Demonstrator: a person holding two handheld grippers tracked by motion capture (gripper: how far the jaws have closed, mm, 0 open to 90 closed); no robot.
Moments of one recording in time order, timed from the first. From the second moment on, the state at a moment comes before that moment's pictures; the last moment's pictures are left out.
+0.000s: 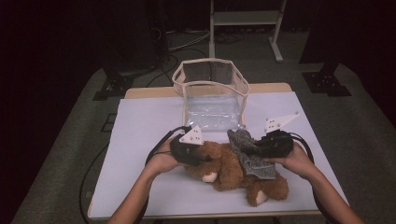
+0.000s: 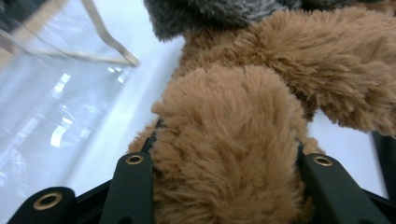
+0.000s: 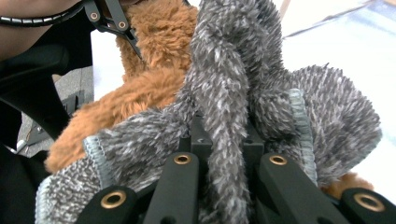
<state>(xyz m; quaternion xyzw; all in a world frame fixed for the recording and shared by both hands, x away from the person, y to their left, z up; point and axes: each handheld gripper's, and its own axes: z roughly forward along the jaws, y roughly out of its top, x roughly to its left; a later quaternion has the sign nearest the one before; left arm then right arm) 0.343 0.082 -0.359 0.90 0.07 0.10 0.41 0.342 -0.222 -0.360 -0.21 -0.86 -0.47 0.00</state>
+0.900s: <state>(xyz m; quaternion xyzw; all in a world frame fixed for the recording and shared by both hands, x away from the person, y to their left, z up) 0.344 0.132 -0.366 0.87 0.09 0.06 0.48 0.347 -0.188 -0.364 -0.17 -0.88 -0.43 -0.03</state>
